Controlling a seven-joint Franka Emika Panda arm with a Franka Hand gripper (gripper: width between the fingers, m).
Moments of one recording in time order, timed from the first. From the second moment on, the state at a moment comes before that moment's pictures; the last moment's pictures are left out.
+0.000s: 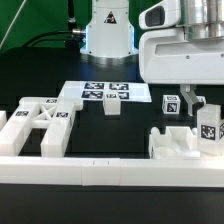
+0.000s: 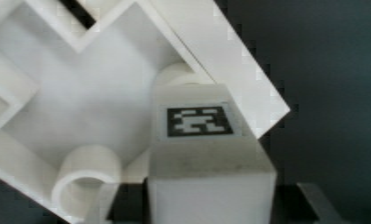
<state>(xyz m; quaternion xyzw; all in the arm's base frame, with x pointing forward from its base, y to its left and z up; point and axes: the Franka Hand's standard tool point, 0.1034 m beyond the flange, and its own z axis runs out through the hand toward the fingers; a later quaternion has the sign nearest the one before) 0.645 0.109 0.086 -0.92 0.36 -0.08 0.09</state>
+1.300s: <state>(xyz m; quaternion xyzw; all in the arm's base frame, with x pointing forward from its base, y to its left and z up) 0.641 0.117 0.083 -0.77 0.62 -0.03 0.13</state>
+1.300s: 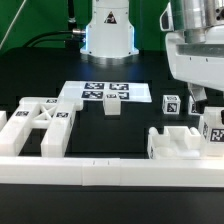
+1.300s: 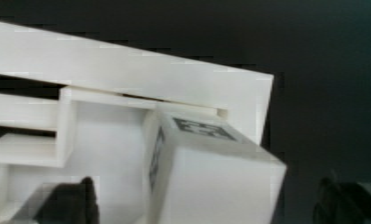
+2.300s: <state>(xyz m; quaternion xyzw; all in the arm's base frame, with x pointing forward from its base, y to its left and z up) 0.640 0.125 0.083 -0.98 0.20 -0.02 0.06</state>
